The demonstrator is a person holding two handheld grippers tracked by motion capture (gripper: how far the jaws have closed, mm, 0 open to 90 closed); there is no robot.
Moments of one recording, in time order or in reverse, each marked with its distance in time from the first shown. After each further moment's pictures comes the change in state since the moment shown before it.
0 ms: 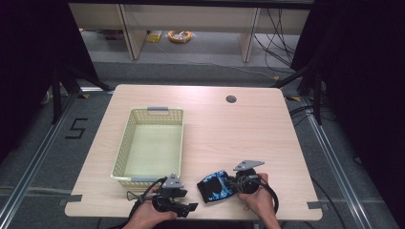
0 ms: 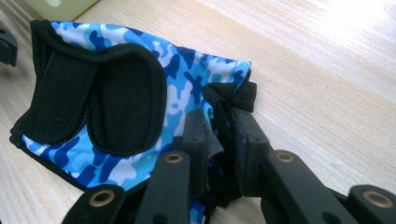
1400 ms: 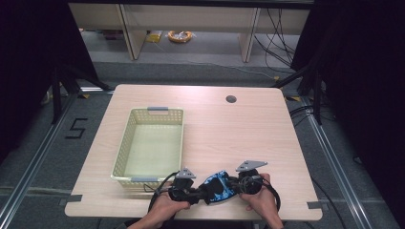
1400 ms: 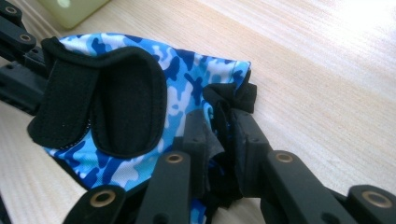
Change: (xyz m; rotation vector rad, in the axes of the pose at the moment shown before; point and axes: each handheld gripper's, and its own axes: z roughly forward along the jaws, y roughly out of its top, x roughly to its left) left arm 0.006 0.017 0.044 -0.055 -0.069 -0.106; right arm -0.006 -0.005 -0.002 -0.032 0.032 -0.004
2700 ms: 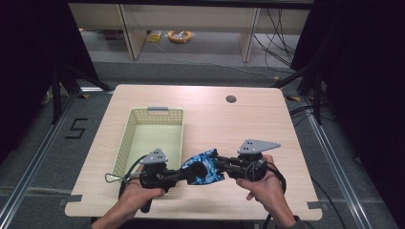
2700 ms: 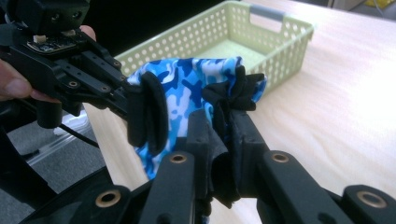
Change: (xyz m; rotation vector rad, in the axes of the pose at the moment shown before) left arm 0.001 0.042 -0.109 -0.193 0.021 0.089; right arm 0.050 0.085 -0.081 -0.258 0.184 -0.100
